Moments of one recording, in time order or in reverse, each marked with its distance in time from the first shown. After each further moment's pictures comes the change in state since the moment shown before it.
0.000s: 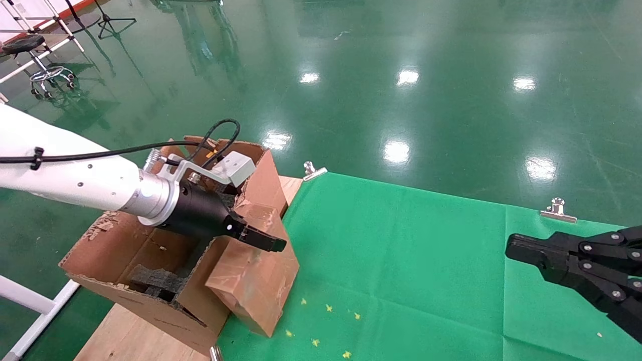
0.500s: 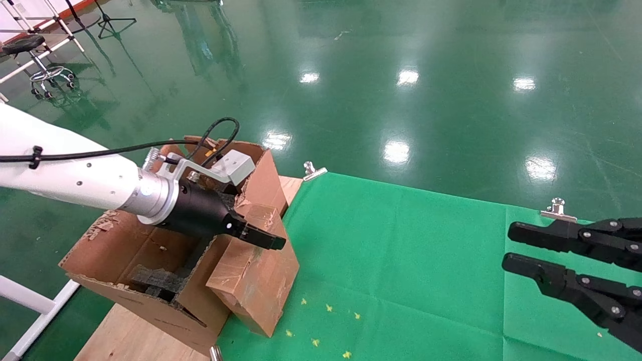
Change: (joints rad) left arm -0.001 0.000 0.000 0.000 0.000 -0.001 -0.001; right arm 0.000 0.000 0.000 0.000 0.000 0.000 0.000
